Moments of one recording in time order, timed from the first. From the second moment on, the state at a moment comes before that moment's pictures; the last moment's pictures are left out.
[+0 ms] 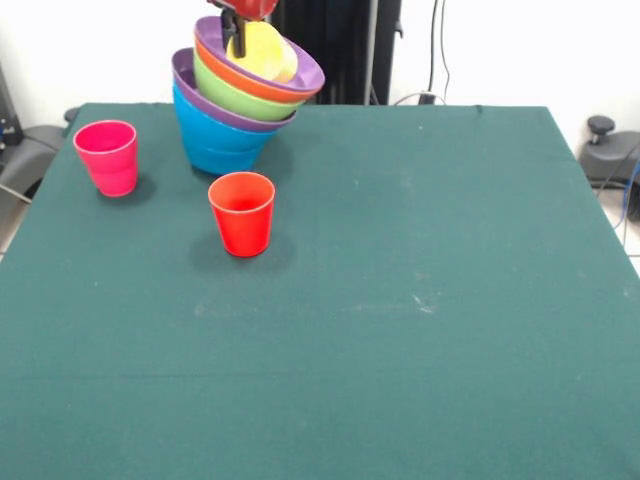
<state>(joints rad) -0.60 -0.88 0.01 2.12 -0.30 0.46 2.04</state>
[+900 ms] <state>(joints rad) -0.59 -0.98 0.01 2.12 -0.30 0.55 2.04</state>
